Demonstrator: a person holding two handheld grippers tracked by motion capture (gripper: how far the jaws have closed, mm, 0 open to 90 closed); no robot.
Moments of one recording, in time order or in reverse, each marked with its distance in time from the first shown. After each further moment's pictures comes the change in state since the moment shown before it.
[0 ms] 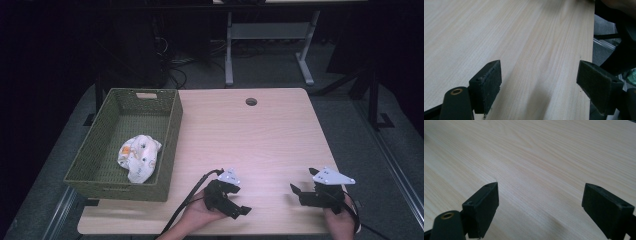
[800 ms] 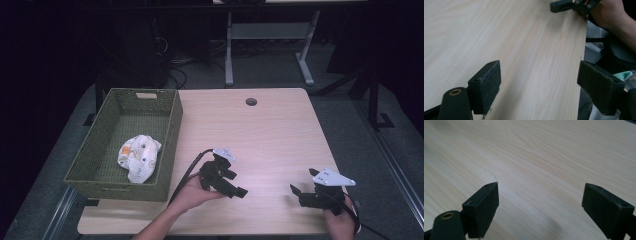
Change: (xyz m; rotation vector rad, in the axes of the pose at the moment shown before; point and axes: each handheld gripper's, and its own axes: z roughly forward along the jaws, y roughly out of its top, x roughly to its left) left arm 0.029 0.043 -0.034 0.049 -0.066 -0.083; right arm 0.003 0.001 -0.003 -0.004 -0.008 0.000
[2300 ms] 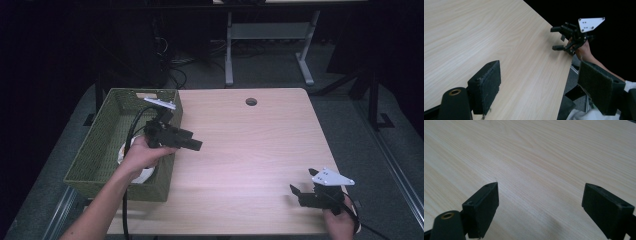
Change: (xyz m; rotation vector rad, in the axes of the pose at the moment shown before) left arm 0.051 0.012 -0.172 -0.199 -0.012 -0.186; right arm 0.001 0.000 0.001 0.011 0.001 0.003
